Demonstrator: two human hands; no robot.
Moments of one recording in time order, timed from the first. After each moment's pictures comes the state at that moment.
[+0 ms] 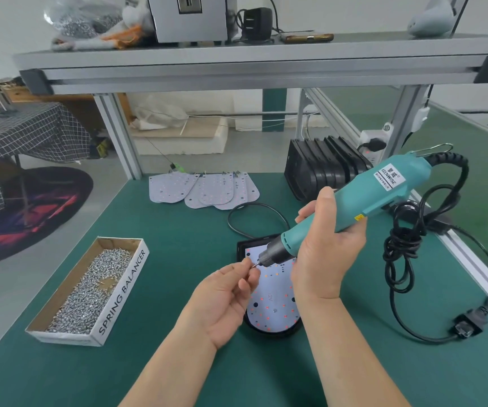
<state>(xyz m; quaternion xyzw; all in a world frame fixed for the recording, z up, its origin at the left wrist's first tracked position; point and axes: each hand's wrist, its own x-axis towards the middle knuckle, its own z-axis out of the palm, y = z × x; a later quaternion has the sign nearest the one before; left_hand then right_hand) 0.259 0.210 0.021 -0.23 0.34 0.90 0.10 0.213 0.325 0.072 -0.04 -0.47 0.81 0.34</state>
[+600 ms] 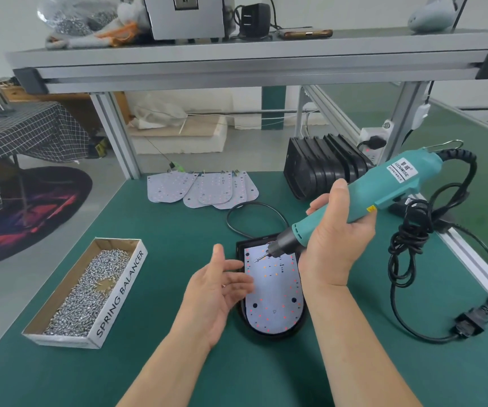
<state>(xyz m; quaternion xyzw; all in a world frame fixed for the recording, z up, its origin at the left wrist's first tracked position) 0.248 0.198 -0.003 -0.23 0.52 0.82 0.00 0.194 0.337 0.071 -0.08 -0.46 0.81 0.35</state>
